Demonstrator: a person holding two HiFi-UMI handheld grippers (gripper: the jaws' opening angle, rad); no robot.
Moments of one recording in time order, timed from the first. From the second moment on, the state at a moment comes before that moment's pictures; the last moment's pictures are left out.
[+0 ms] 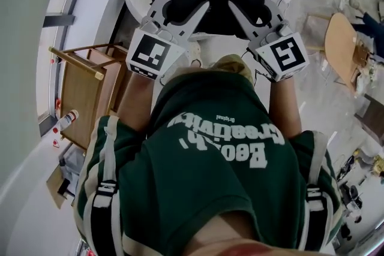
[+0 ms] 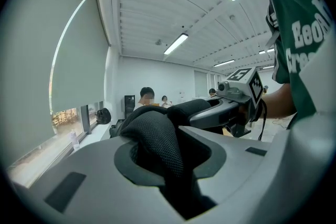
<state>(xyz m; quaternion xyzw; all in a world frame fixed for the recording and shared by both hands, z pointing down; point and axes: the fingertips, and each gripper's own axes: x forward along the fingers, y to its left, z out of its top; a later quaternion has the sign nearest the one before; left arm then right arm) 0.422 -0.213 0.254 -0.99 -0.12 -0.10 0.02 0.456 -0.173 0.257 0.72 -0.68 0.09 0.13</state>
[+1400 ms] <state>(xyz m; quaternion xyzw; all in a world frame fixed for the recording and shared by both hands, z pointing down) 0.725 -0.297 0.525 -0.96 -0.04 -0.27 -0.10 0.760 -0.249 0.521 0.63 -0.73 0.26 0.07</state>
